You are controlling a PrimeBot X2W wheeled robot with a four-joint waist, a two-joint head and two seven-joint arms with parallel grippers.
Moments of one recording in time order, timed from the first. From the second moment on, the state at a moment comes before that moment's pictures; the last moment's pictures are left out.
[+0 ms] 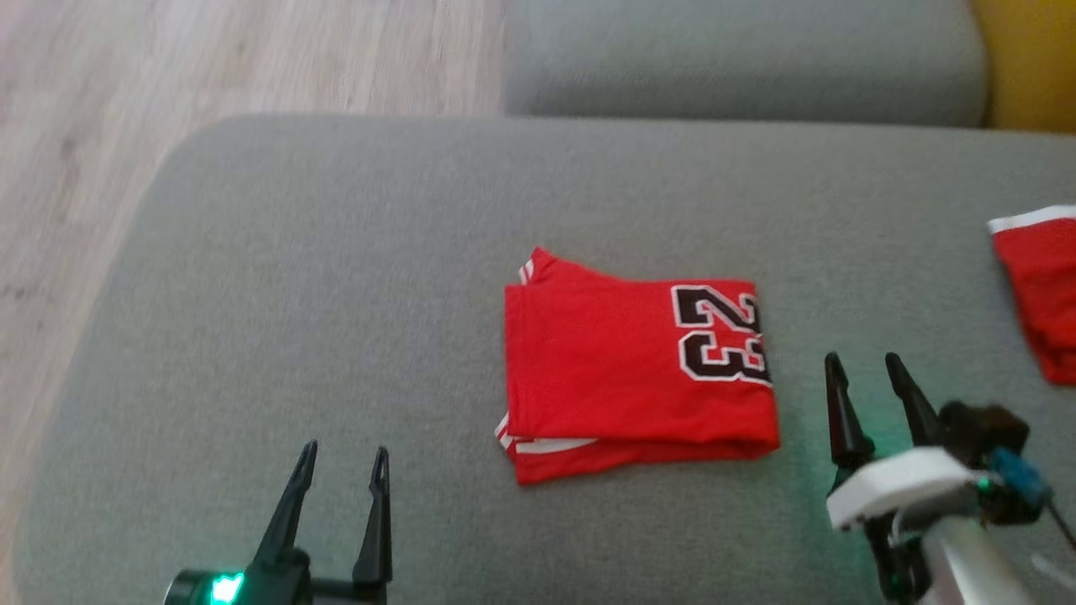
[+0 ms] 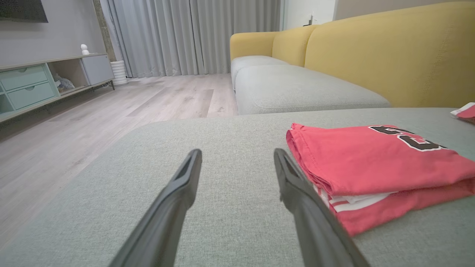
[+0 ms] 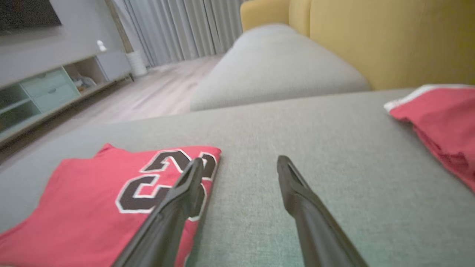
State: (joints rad) left arm 0.16 0.07 -0.20 0.11 -0.05 0.04 -0.26; right arm -0.13 -0.11 0.05 0.50 0.25 0.12 -0.24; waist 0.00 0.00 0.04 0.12
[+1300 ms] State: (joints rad) left arm -0.07 0.05 -0.23 0.08 -0.04 0.01 -0.26; right arm -0.63 -0.62 0.14 0.68 0.32 0.12 -0.05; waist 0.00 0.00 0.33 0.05
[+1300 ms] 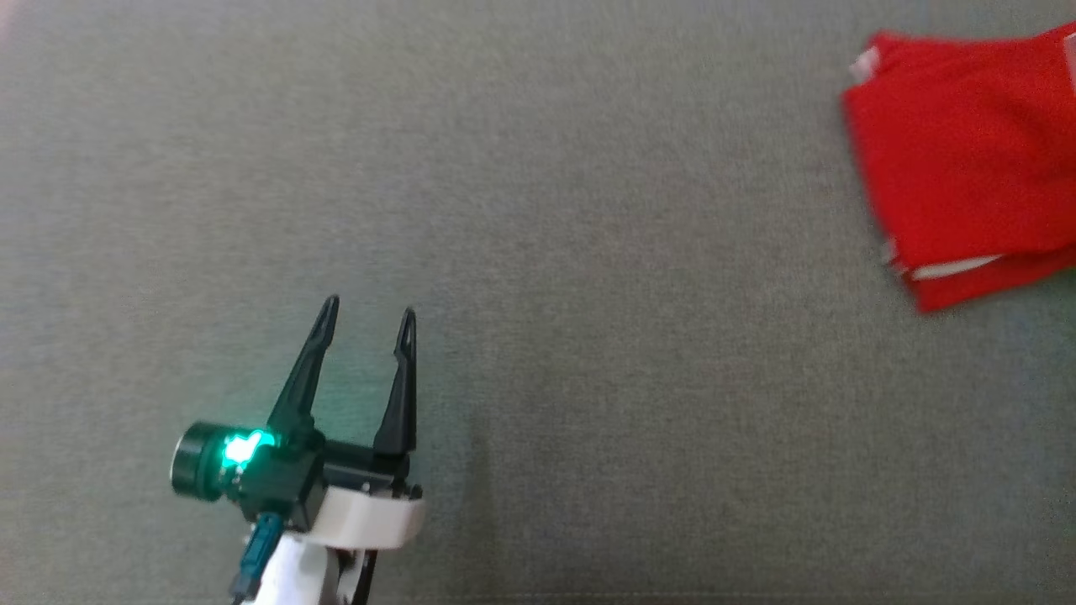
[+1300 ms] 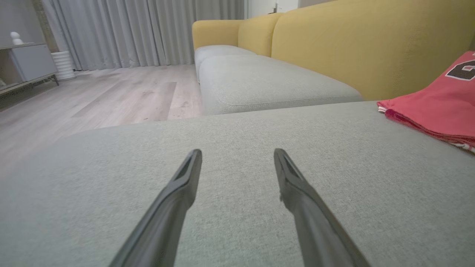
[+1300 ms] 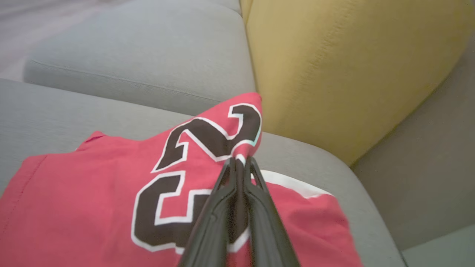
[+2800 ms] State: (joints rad) left arm 0.09 0.05 -0.19 0.21 -0.13 0.10 -0.26; right arm 0.10 -0.06 0.06 0.29 0.10 0.12 -0.25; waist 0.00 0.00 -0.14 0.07
